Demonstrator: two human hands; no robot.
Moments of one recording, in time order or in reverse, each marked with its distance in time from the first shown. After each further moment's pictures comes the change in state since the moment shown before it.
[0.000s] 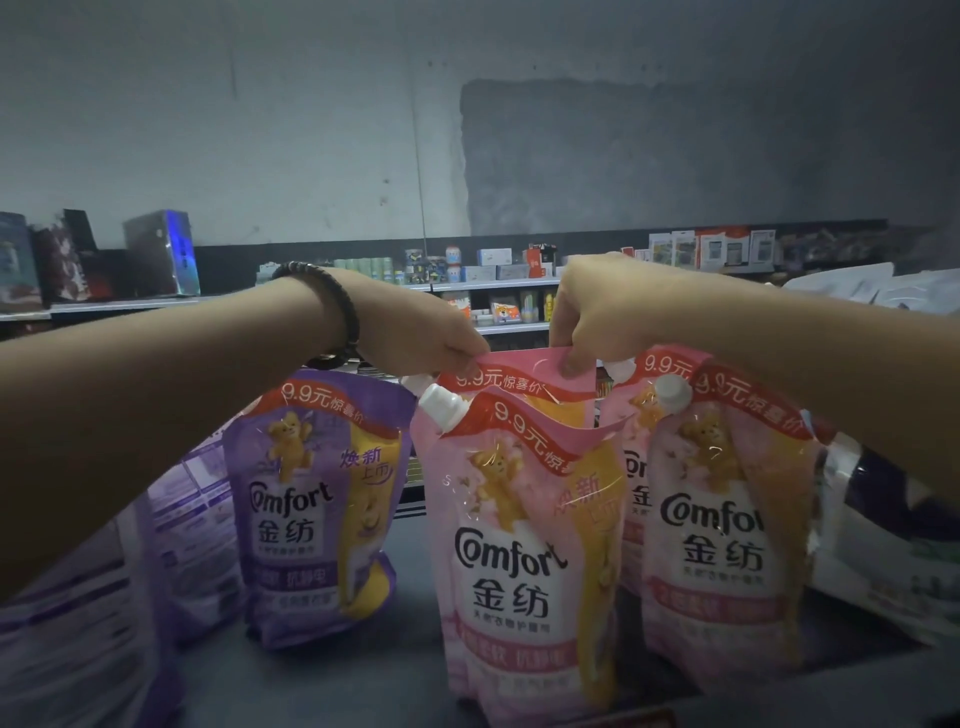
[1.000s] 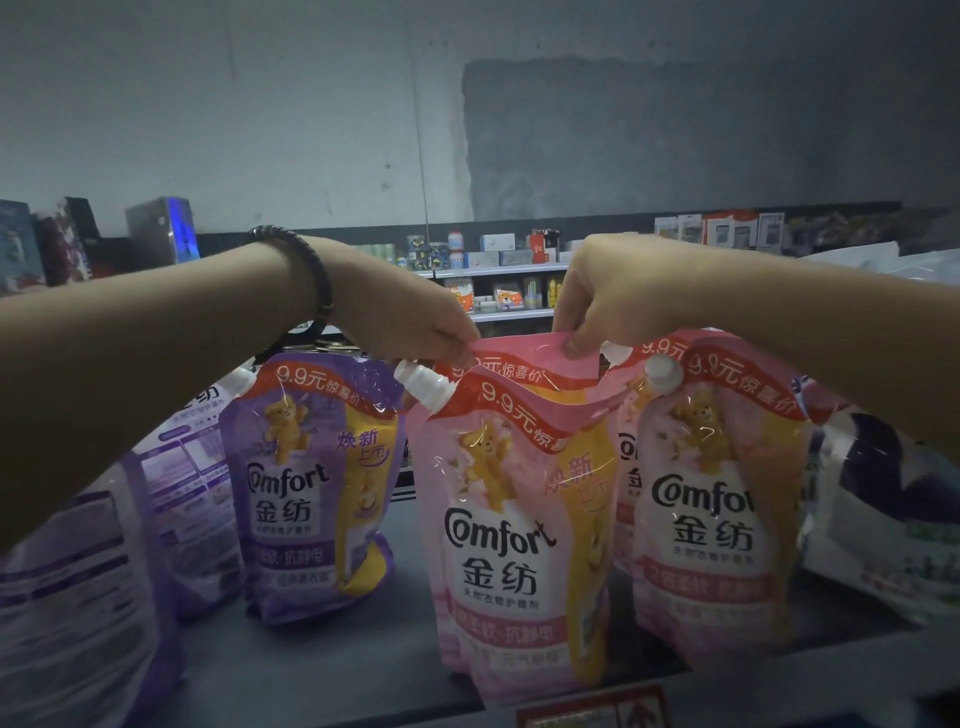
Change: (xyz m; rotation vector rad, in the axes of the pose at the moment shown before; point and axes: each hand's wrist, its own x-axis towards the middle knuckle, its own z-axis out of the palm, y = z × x) left_hand -0.007 0.010 -0.006 -0.117 -0.088 -0.075; right_hand -0.012 0.014 -0.002 0.065 -0.002 -0.031
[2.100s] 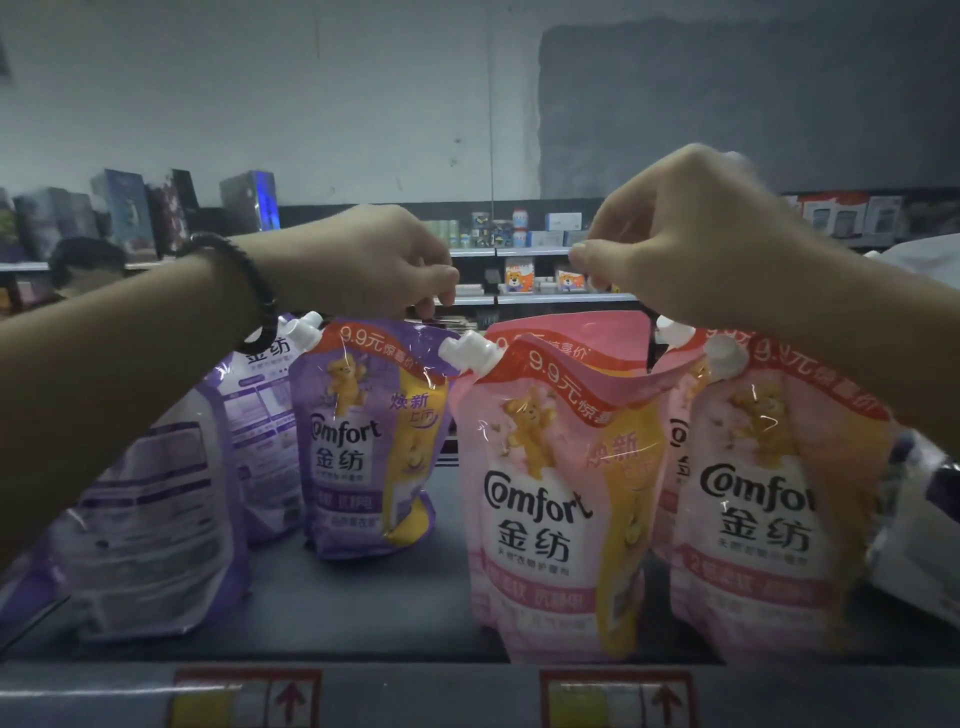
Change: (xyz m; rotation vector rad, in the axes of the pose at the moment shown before) left_hand -0.065 -0.011 0.024 -0.306 0.564 -0.332; right_hand -0.039 -0.020 0.002 0.334 0.483 -0.240
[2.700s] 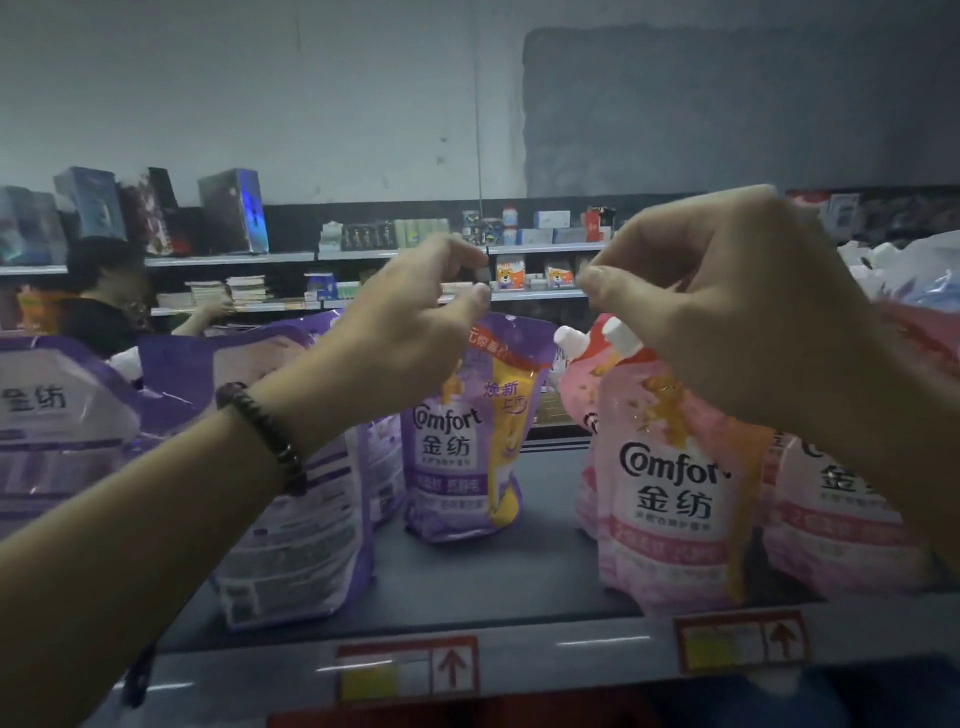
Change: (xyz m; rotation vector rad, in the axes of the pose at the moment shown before) left_hand -0.099 -0.055 0.015 -0.566 0.258 0.047; right_hand -0.050 -0.127 0.051 0.069 0.218 0.029
